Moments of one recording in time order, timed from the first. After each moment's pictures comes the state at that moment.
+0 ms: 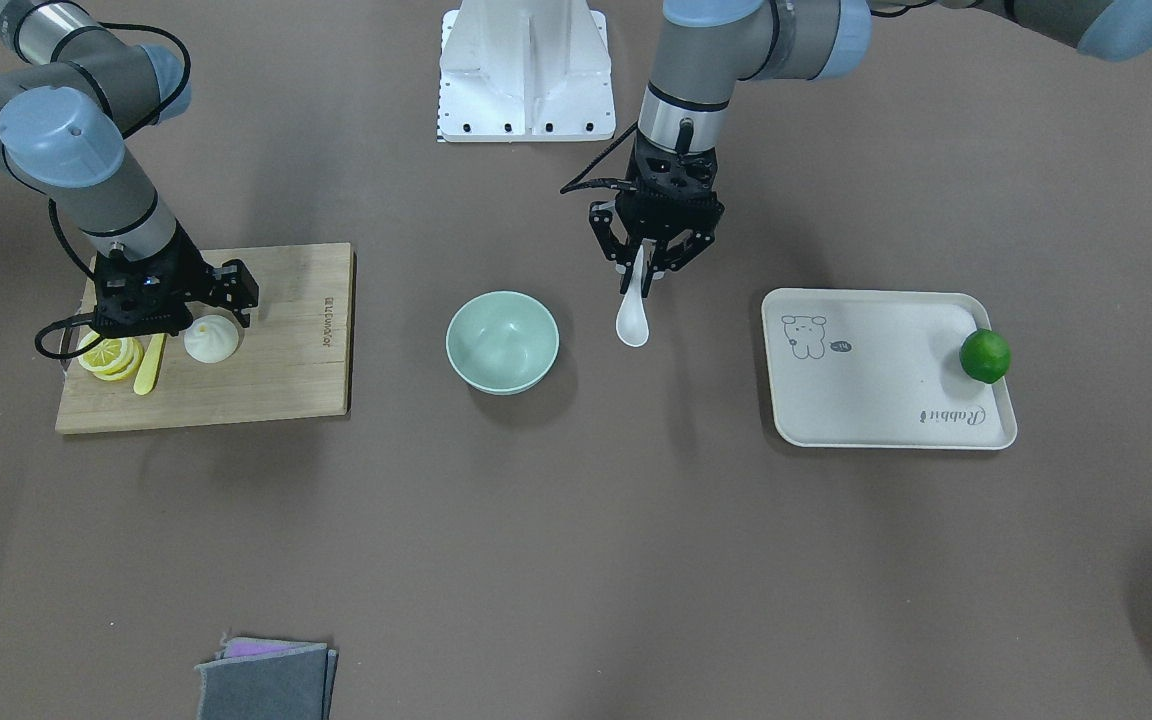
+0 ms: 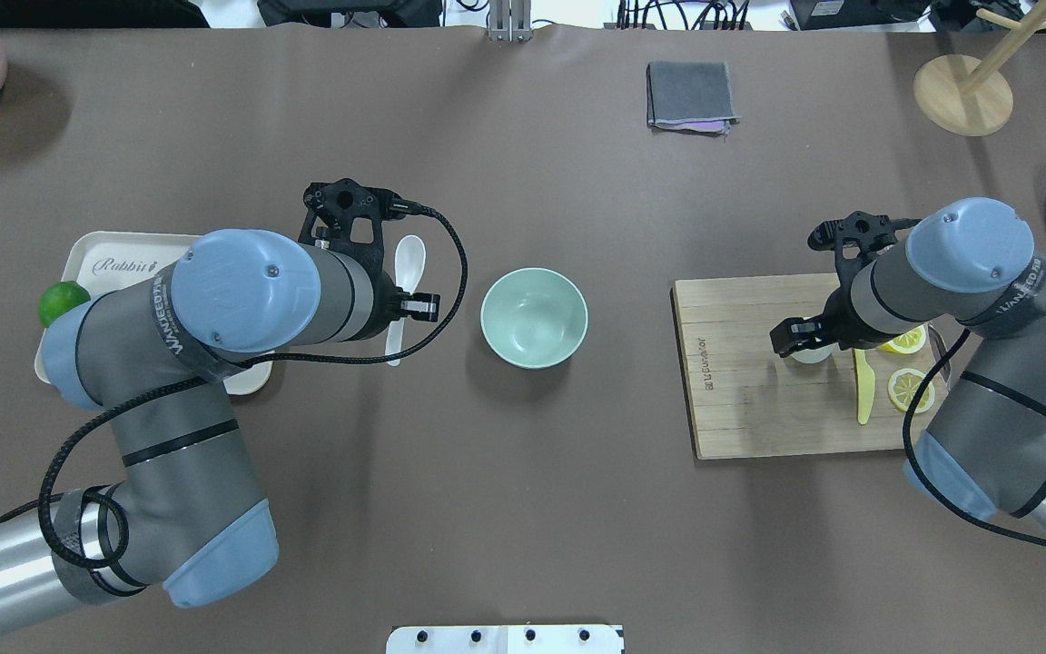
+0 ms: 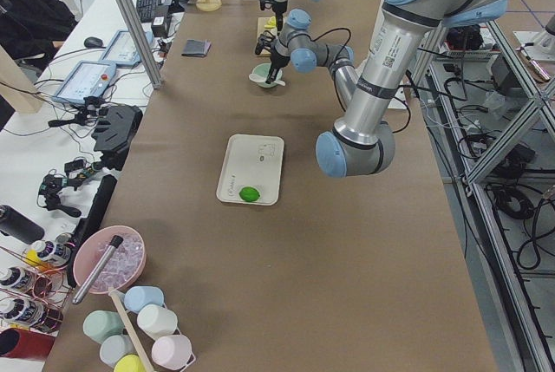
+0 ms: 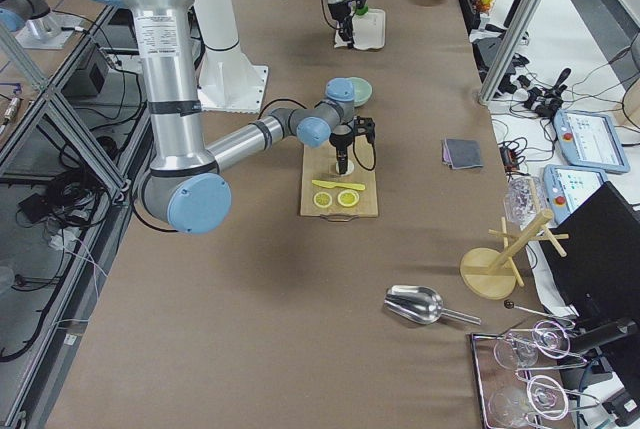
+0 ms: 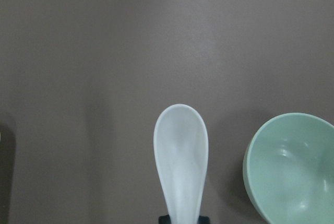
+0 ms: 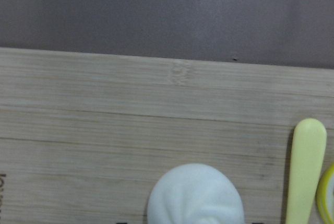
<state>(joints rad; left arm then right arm) -0.50 -2.12 -1.89 -1.71 -1.61 -1.11 0.72 -1.43 1.80 -1.28 1.98 0.92</state>
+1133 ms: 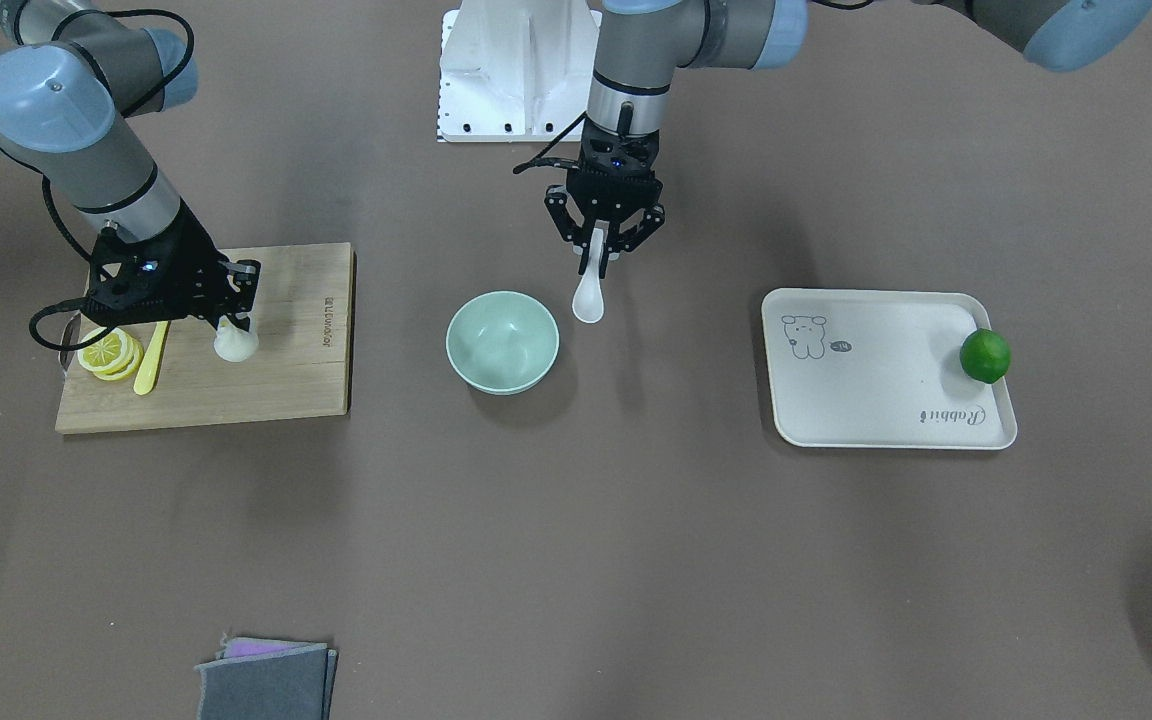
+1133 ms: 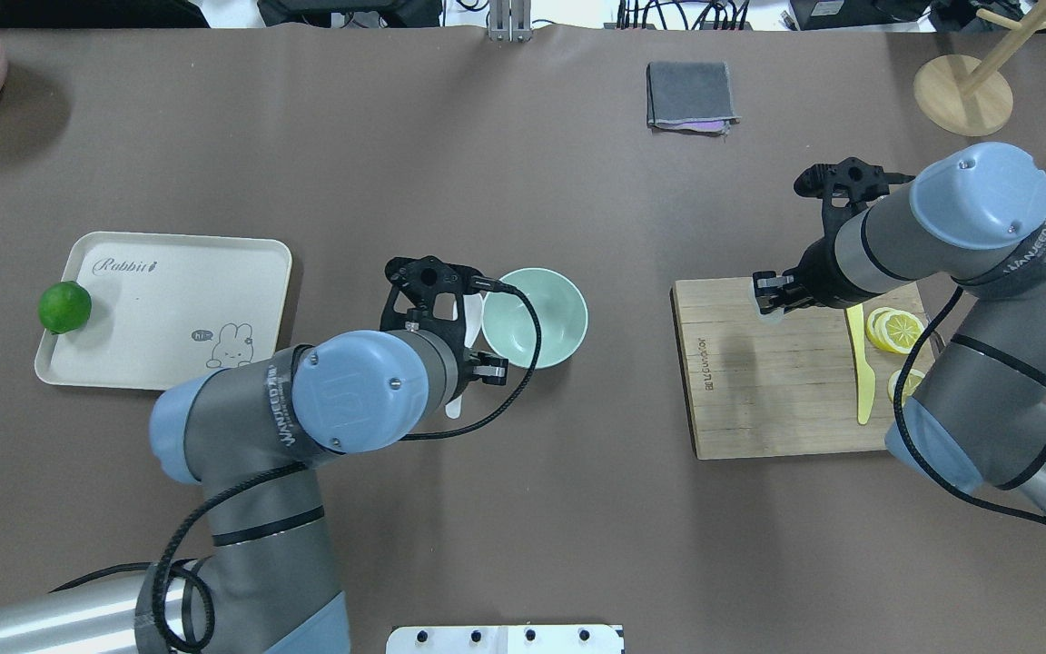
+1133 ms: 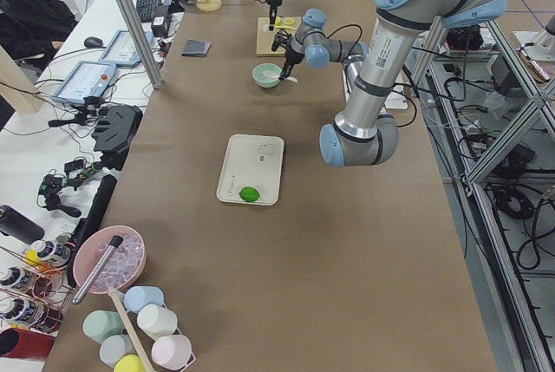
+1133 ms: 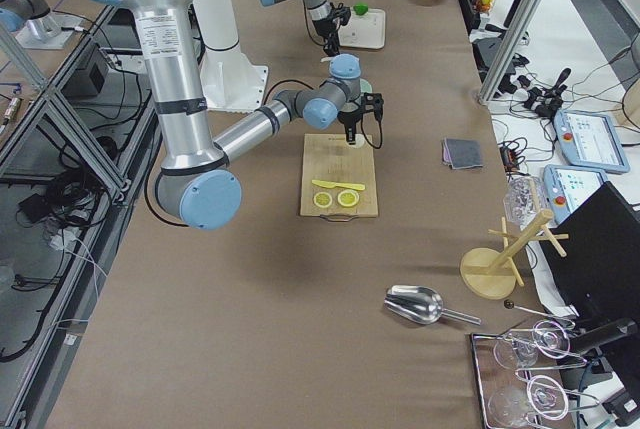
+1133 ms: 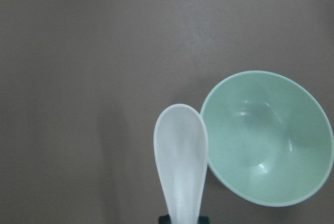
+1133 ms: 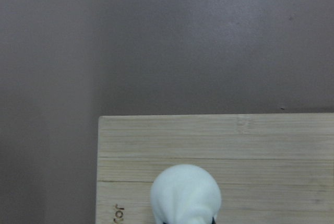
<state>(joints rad) -0.35 -2.22 -1.81 -1.68 -1.46 -1.18 0.76 -1.35 1.87 -1.29 2.00 1.03</state>
